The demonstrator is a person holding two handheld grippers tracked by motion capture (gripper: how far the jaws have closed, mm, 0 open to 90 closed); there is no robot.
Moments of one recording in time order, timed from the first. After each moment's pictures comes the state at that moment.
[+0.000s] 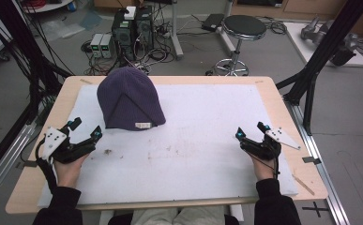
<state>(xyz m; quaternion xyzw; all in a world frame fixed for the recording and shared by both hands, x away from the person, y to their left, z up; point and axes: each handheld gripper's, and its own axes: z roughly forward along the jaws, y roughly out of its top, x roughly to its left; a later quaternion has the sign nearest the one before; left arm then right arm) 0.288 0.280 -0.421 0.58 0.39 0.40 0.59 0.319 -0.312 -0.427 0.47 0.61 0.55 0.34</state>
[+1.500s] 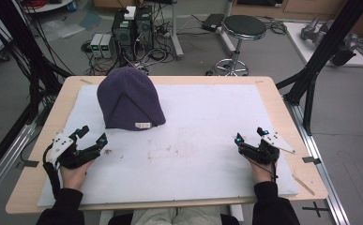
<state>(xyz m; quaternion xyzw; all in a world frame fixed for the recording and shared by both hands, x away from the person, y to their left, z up) 0.290 0.272 -0.441 0.60 0.42 0.34 0.59 0.318 -0.311 -0.446 0.47 0.63 0.51 0.35</state>
